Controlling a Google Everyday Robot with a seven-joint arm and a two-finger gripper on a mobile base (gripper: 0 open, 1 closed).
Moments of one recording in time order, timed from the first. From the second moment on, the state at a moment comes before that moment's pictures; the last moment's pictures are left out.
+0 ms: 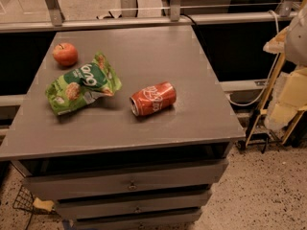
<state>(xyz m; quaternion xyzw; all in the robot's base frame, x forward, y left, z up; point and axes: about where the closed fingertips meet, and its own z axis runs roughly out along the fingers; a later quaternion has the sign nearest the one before) 0.438 -0.217 0.977 -0.60 0.78 -0.03 0.16</state>
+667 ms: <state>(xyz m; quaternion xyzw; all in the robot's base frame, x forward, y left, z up) 0.468 -0.183 0.960 -0.65 0.74 0.00 0.18</state>
